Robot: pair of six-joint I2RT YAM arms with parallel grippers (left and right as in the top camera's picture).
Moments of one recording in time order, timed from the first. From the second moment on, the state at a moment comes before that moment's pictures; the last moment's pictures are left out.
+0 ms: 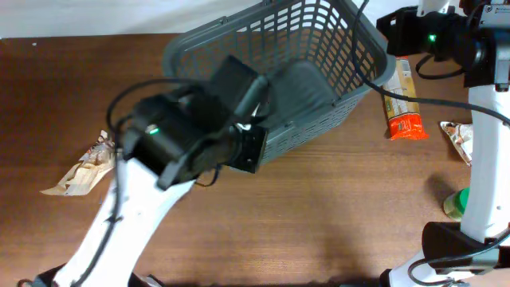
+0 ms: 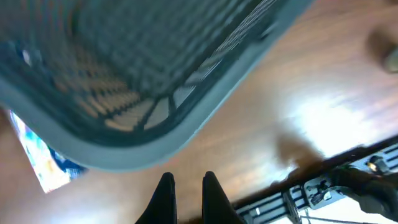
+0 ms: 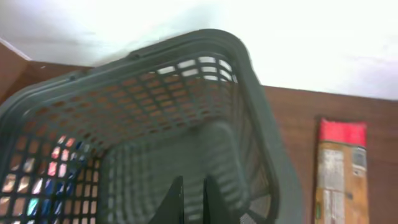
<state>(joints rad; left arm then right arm) -0.71 1.65 2.17 -1.68 -0.05 -0.39 -0.03 1.78 2.26 -1.18 -0.39 -0.02</state>
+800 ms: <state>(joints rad) -0.80 1.65 2.08 -1.68 0.06 -0.54 0.02 1.87 2.26 -1.23 -0.18 0.00</state>
